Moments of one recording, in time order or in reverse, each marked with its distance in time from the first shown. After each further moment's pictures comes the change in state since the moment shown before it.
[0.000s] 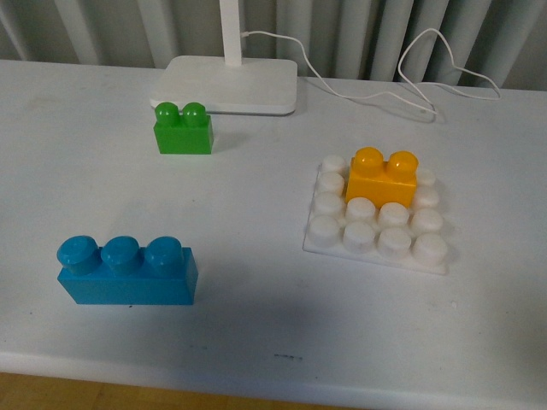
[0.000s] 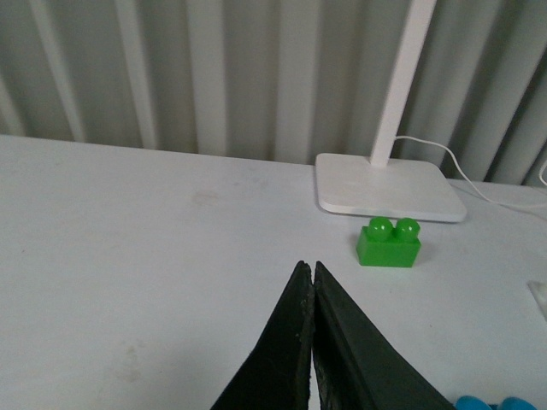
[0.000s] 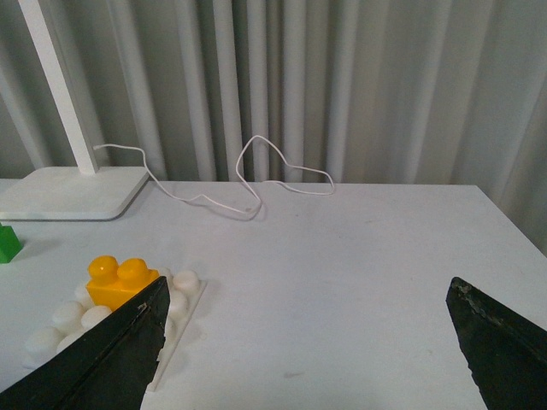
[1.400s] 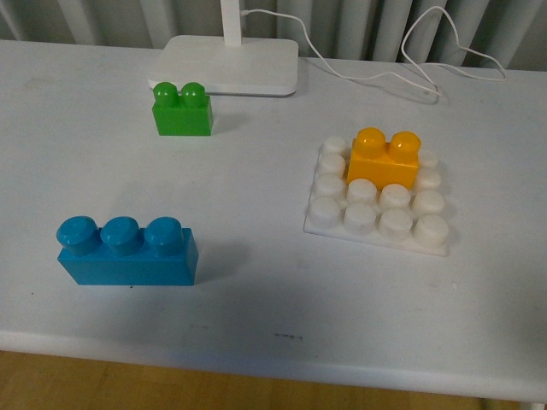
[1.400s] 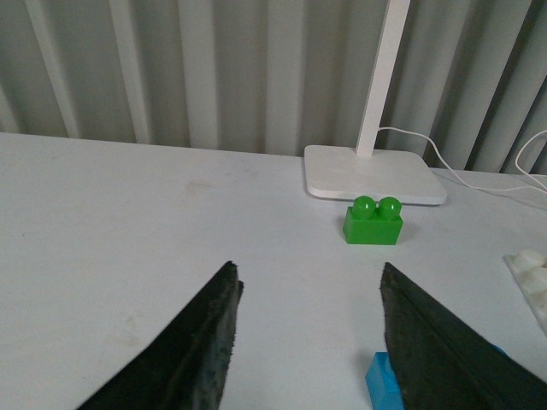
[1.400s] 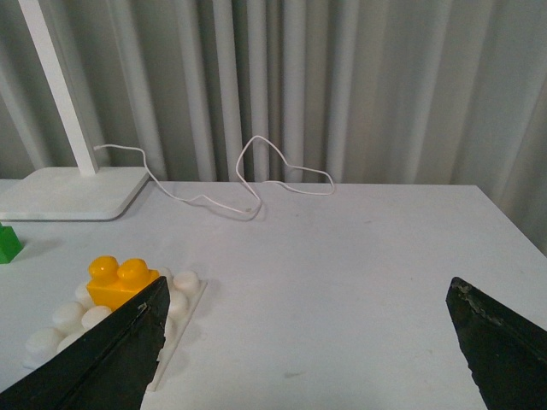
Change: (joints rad) left arm 0.010 -0.477 -0.066 -0.396 0.010 -0.004; right arm 0.000 0.000 0.000 0.000 0.000 0.000
